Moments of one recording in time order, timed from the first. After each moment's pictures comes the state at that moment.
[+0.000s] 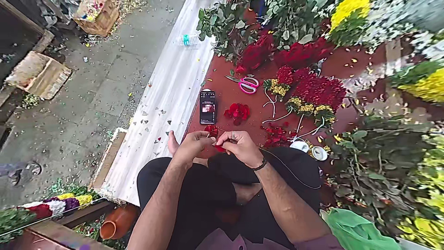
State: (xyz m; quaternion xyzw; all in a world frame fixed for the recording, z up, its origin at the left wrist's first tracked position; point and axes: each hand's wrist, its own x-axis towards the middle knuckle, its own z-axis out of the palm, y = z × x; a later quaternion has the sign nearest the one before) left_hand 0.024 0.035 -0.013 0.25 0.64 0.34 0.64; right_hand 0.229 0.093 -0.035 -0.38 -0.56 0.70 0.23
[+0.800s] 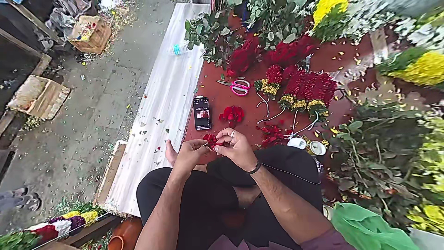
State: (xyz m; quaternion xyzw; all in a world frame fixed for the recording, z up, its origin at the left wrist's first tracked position) left_hand 0.028 0.035 -0.009 0.31 0.65 0.34 0.60; right_hand 0.224 0.087 -0.038 -0.40 -0.51 0.69 0.32
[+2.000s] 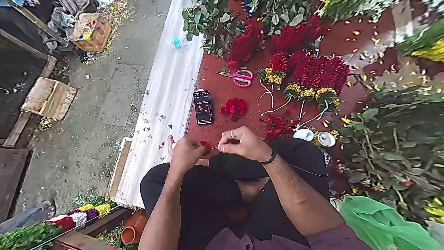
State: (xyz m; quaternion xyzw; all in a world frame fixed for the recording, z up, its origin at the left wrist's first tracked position) left_hand 0.013 0.031 0.002 0.48 0.74 0.09 0.47; right_hand 0.246 0.108 -0.019 -0.27 -0.62 0.70 0.21
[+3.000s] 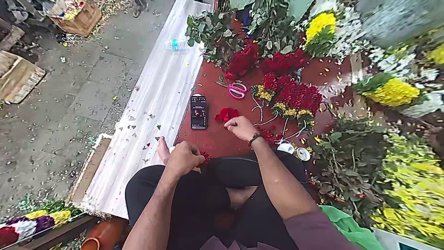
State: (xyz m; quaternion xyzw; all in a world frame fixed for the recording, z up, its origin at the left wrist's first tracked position) left_hand 0.013 0.036 -0.003 0.46 0.71 0.05 0.53; right_hand 0.254 0.193 -0.090 -0.55 -0.69 0.47 -0.04
